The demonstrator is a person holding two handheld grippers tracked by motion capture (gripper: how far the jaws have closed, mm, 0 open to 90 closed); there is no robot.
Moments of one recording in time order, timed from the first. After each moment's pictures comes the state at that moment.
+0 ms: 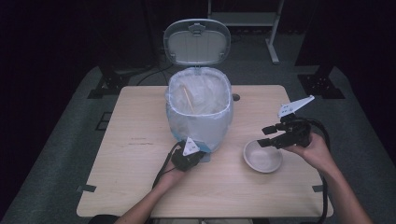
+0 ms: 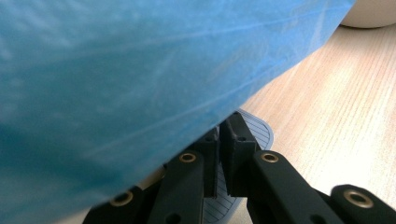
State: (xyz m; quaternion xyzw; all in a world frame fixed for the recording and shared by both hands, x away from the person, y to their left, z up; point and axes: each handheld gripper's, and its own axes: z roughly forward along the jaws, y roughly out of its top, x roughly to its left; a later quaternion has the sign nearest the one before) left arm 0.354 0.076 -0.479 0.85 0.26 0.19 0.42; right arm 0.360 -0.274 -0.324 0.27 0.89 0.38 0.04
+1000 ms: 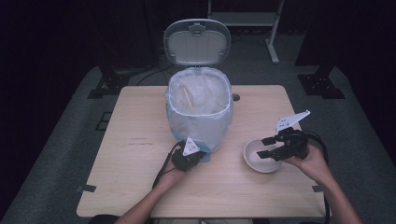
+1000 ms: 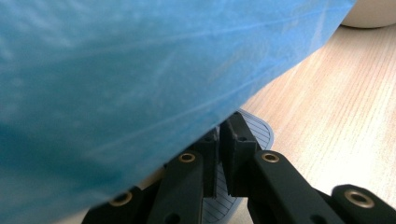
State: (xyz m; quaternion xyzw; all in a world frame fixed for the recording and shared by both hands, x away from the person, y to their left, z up) left arm 0.354 0.076 -0.479 0.85 0.26 0.19 0.42; right arm 0.347 -0.275 -0.361 0.26 0.89 0.37 0.04
